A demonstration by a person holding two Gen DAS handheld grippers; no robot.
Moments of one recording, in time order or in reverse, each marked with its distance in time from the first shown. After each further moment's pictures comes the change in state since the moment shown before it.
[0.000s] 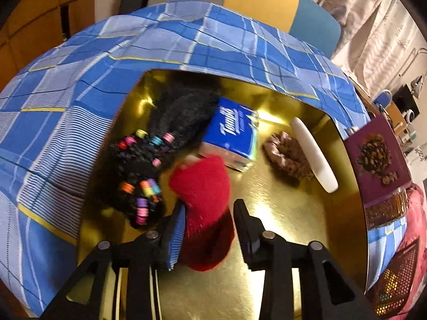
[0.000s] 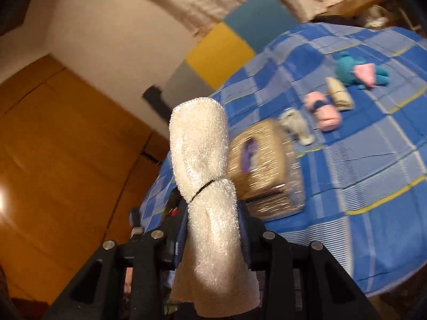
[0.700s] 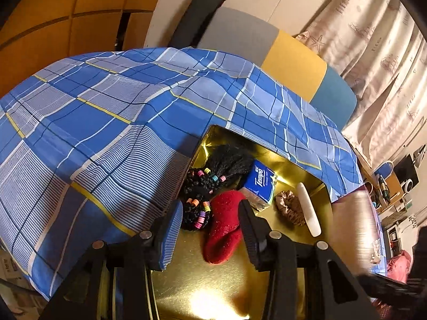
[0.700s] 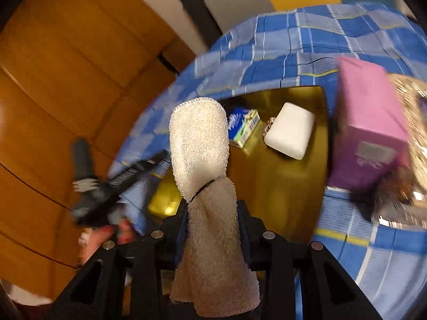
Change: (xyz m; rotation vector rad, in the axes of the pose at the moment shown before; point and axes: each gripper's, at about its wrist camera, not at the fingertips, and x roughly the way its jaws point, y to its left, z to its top) left arm -0.080 0.057 -0.021 -0.256 -0.256 -0.014; right arm 0.250 0.104 -0.056 -0.324 0.435 -0.110
